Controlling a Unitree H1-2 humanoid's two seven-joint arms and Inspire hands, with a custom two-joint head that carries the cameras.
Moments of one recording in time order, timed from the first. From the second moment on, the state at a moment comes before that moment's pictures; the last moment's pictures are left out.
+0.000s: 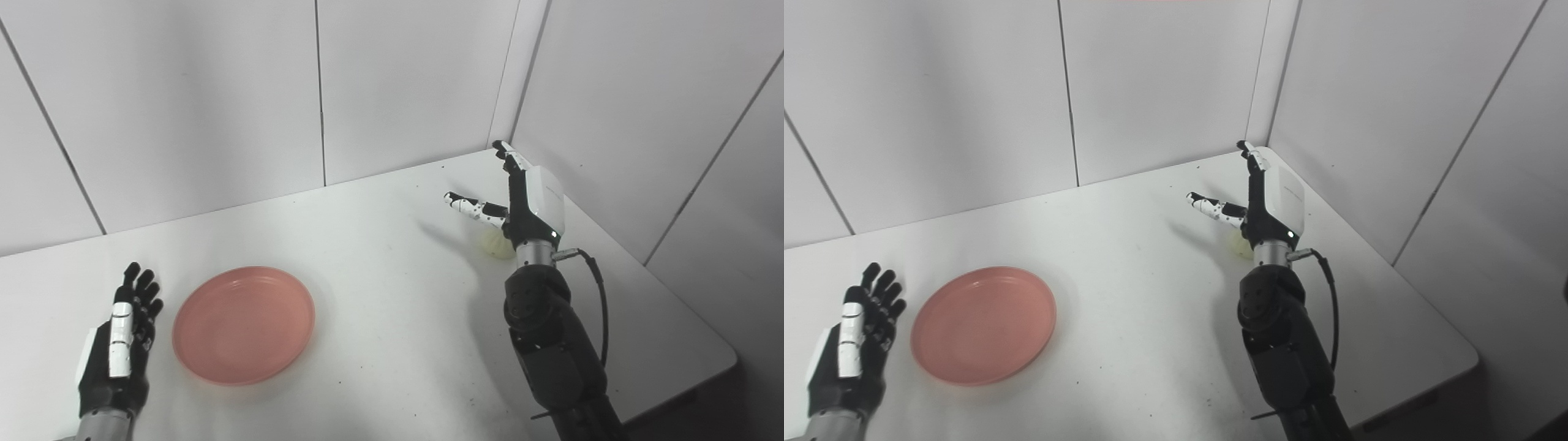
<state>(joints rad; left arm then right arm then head) -0.37 0.03 -0.03 0.37 -0.12 -0.09 -0.15 -0.31 -0.34 -0.19 -0.07 -0.66 0.40 -0.24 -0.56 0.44</state>
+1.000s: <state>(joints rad) -0.36 0.04 -0.02 0.35 -0.13 -0.09 -0.17 -0.35 -0.34 -0.28 0.13 -0.80 0.47 -0.11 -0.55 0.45</state>
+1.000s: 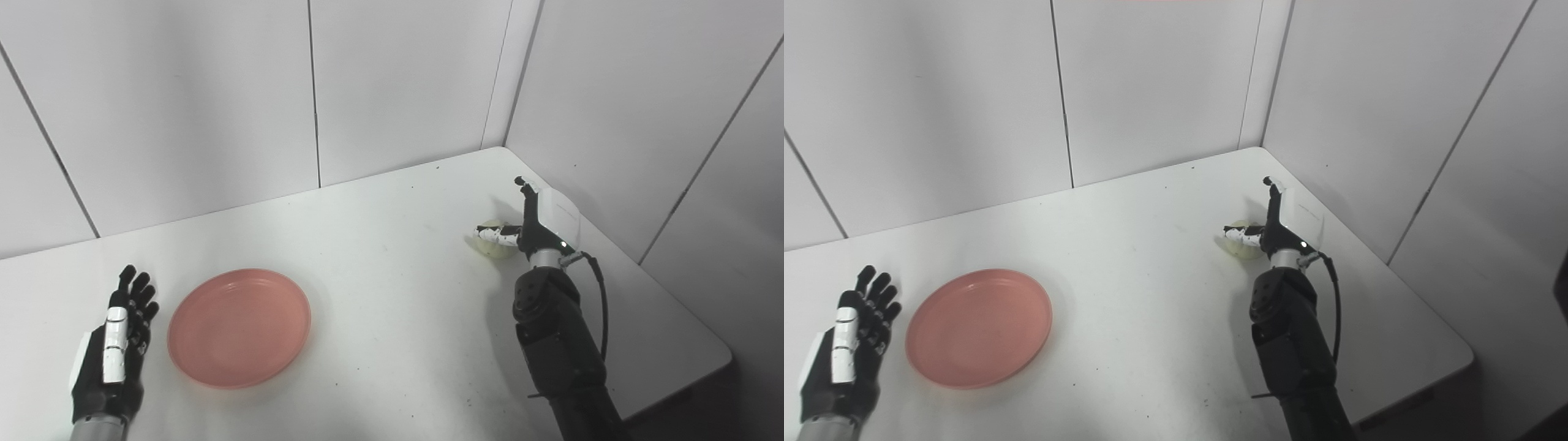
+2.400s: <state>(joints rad) -0.32 0.02 -0.03 0.29 -0.09 -0.06 -0.14 -0.33 -0.31 -0.22 -0.01 -0.59 0.38 -0.16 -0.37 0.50</state>
